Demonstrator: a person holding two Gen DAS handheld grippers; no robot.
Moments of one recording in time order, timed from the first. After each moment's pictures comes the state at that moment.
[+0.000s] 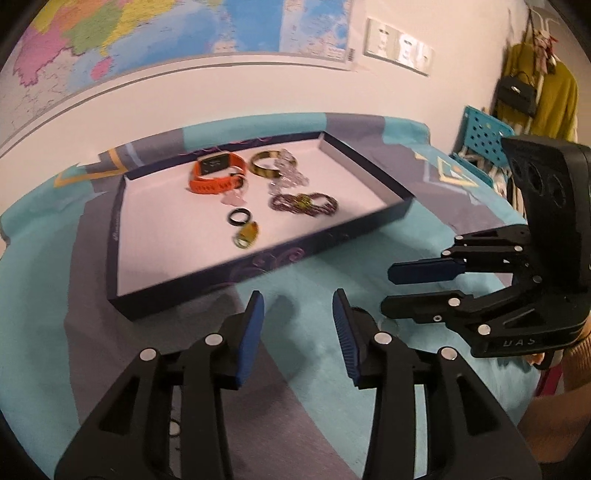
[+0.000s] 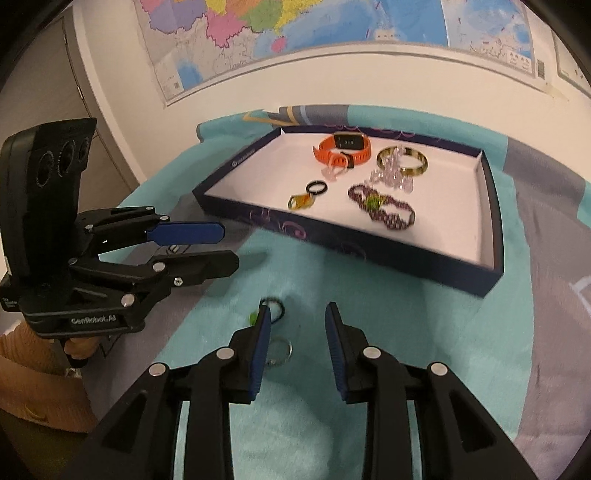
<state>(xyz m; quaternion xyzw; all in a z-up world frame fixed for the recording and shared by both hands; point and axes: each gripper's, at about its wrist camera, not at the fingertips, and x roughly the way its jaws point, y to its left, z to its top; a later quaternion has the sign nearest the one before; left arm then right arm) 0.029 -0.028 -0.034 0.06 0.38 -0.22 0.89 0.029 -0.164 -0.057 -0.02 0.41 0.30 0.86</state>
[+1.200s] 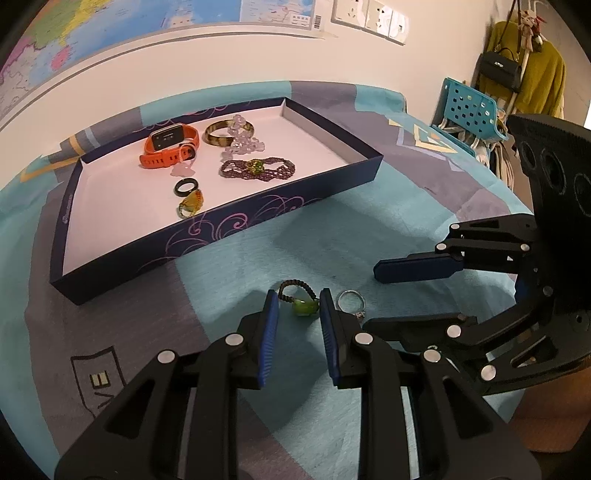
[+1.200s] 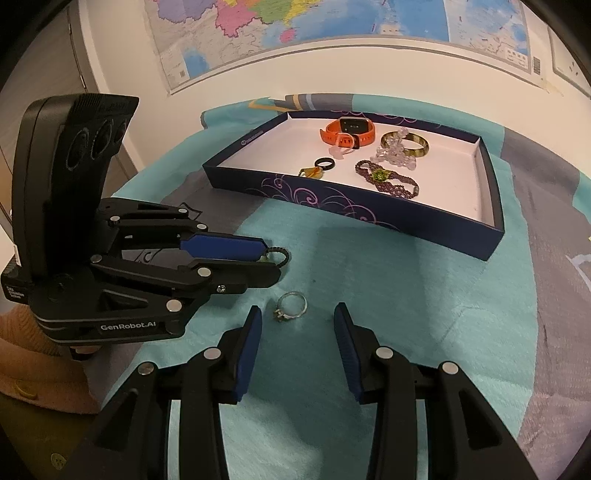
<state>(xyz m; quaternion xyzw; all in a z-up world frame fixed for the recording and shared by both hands) 0.025 -0.056 -0.055 0.07 0.42 -0.26 0.87 0.007 -0.164 -0.066 -0.04 0.42 0.30 0.86</state>
